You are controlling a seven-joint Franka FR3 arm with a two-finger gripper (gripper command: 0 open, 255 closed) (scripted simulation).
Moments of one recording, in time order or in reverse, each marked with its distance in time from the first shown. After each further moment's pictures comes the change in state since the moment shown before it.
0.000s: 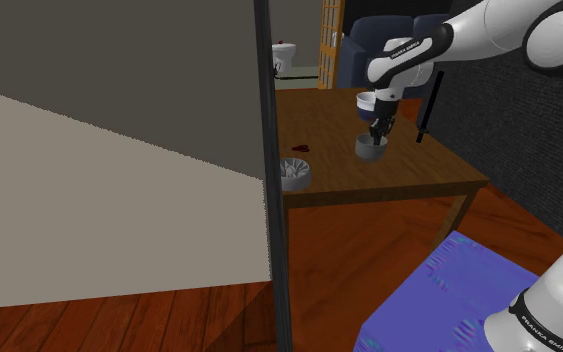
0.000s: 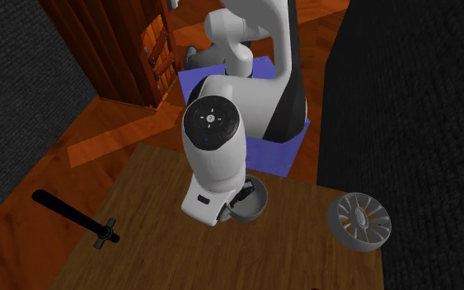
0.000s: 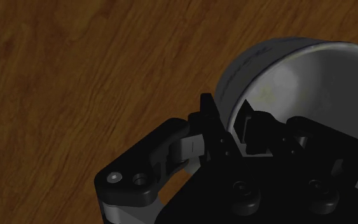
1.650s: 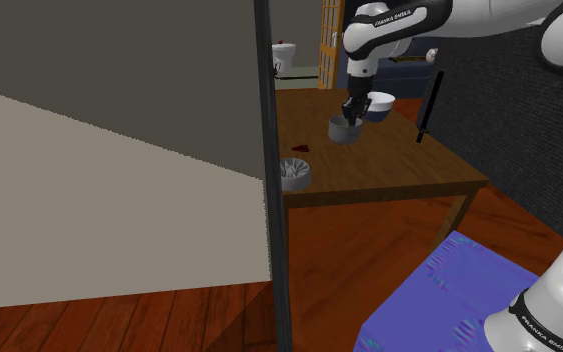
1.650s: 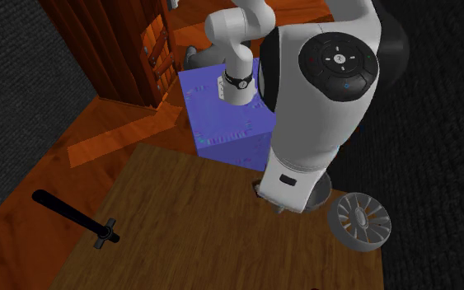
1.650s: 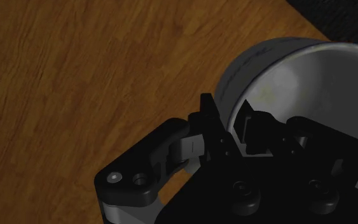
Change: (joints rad) arm 0.122 -0.038 0.064 0.177 -0.026 -0.202 0.212
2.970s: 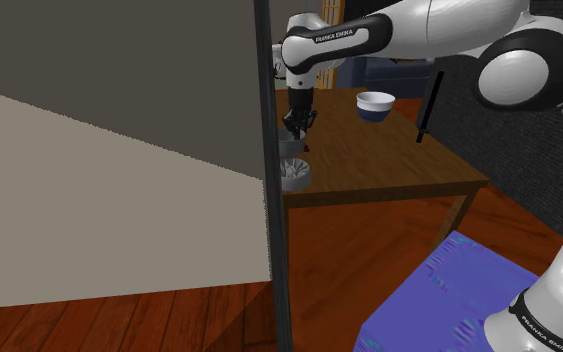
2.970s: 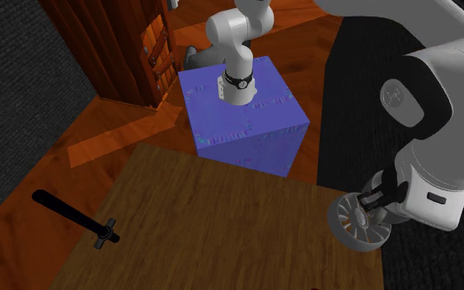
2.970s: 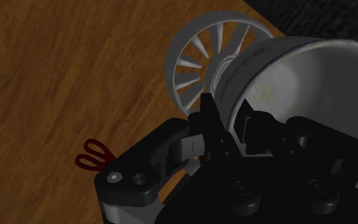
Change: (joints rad) arm 0.174 0.239 0.099 0.316 0.012 -0.060 0.286
